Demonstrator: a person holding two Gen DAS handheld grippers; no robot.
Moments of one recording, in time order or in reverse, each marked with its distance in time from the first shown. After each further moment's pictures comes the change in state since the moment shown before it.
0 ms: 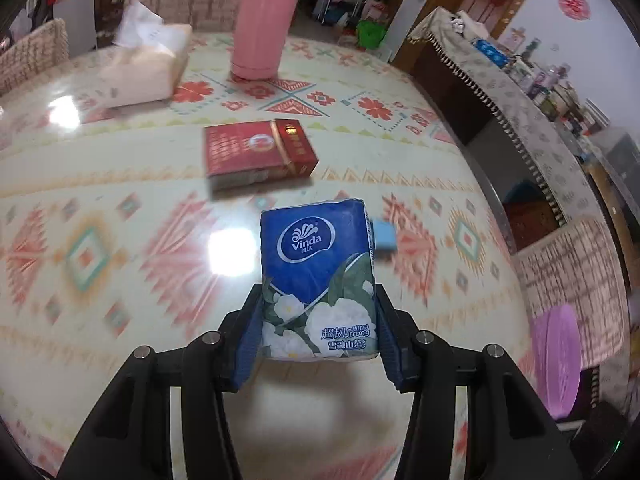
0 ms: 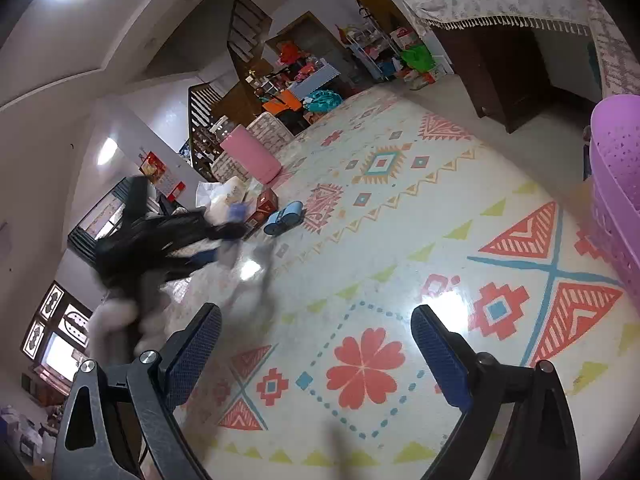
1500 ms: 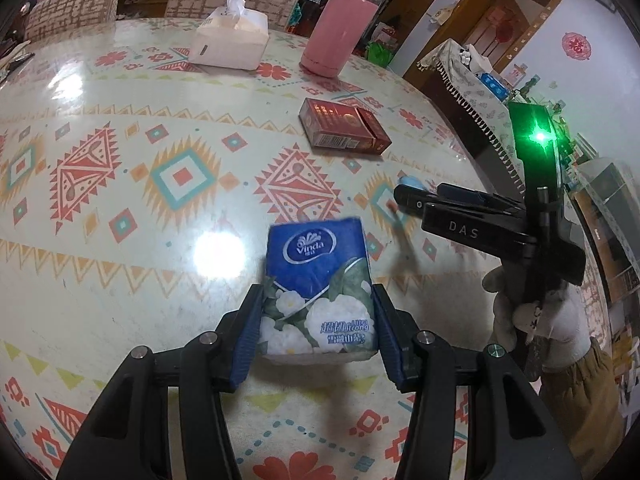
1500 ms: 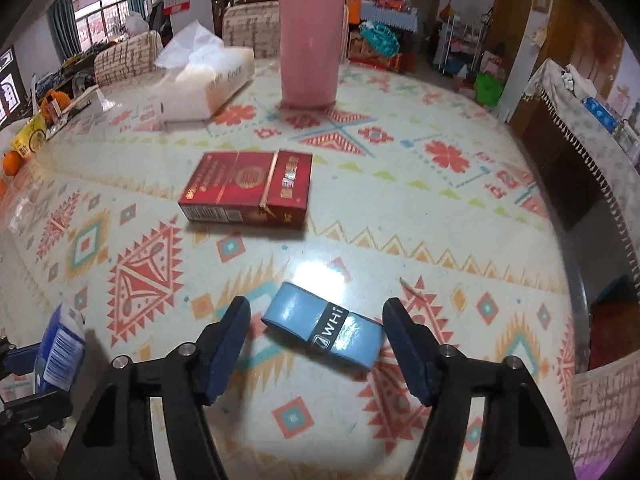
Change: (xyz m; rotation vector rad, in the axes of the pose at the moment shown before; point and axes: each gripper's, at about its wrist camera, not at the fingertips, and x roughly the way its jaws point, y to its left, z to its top) left arm -0.024 0.086 -0.053 -0.107 -0.058 -0.073; right arm 0.256 0.124 0.083 -0.670 0.367 -0.366
